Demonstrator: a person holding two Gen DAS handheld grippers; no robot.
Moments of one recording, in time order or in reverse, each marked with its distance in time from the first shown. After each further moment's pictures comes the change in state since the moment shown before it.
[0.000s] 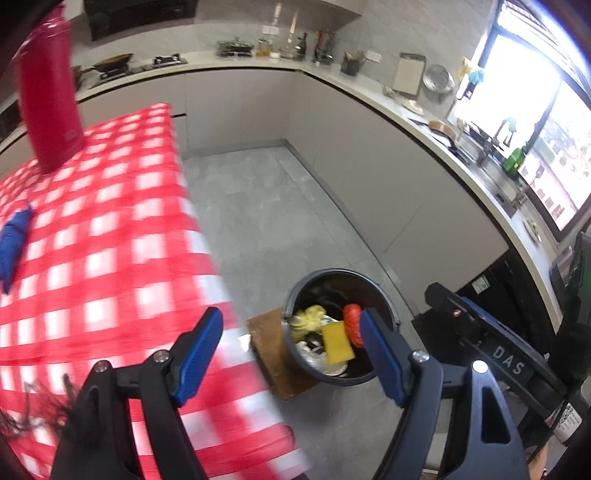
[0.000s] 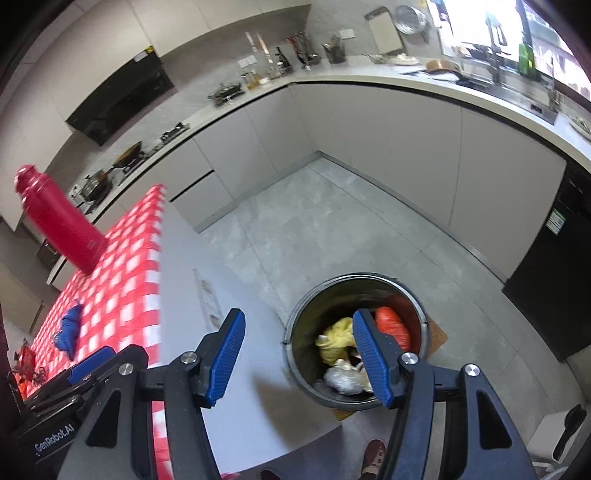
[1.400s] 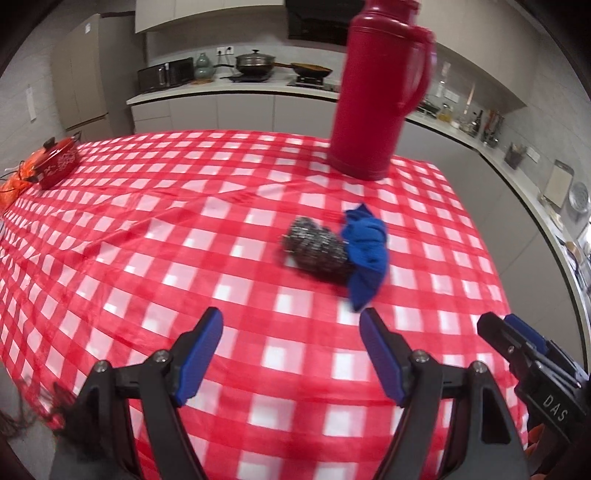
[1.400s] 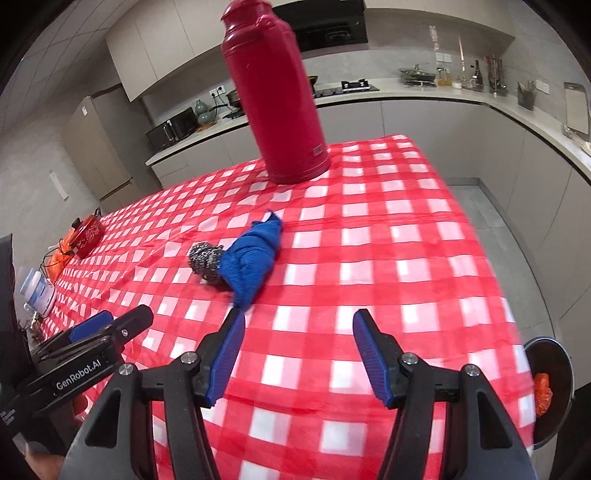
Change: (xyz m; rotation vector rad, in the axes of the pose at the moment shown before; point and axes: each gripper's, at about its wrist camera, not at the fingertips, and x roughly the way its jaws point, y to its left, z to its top) left arm -0.111 0.325 -0.040 -0.394 -0.157 0.421; right arm 0.061 0.373 -0.085 -0.482 0.112 0.335
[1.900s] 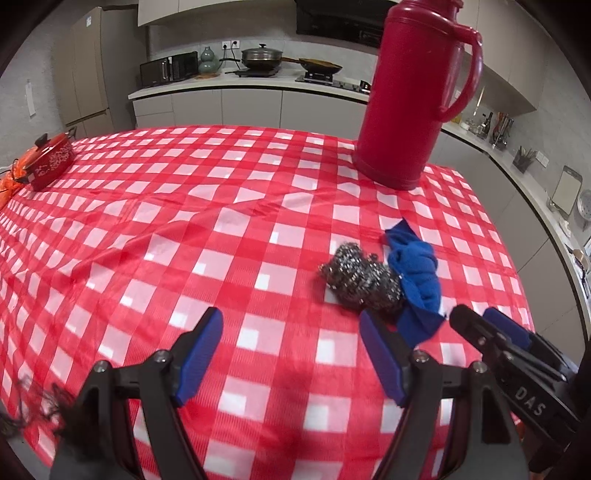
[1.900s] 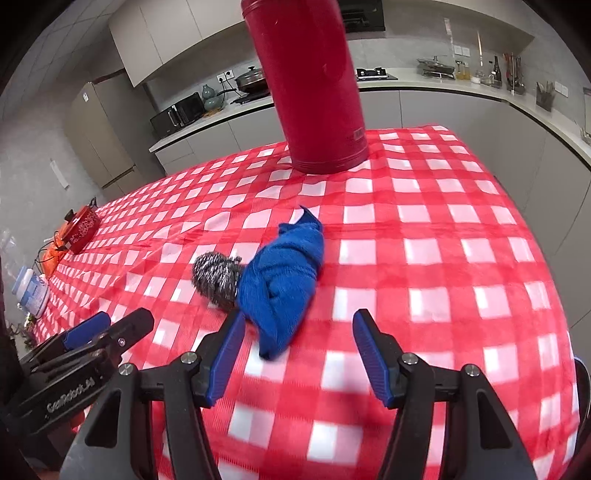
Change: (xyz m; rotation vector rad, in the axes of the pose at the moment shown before) left arm 0.049 0.031 0.030 -0.003 0.015 -0.003; right arm 0.086 0.040 0.031 -0.027 0.041 0.014
